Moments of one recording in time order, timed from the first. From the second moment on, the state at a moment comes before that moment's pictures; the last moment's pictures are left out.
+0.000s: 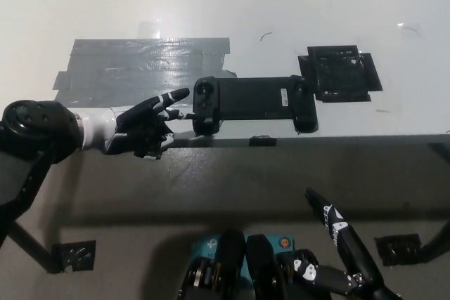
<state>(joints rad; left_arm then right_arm) -0.81 0.50 -0.34 0.42 -0.18 0.45 -0.87 0.03 -0.11 0.19 0.01 -0.08 -0.15 0.13</state>
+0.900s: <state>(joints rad) -0.83 0.46 -0.30 0.55 -0.11 0.42 -0.81 0.01 -0.10 0.19 0.01 -0.09 -0.15 0.13</state>
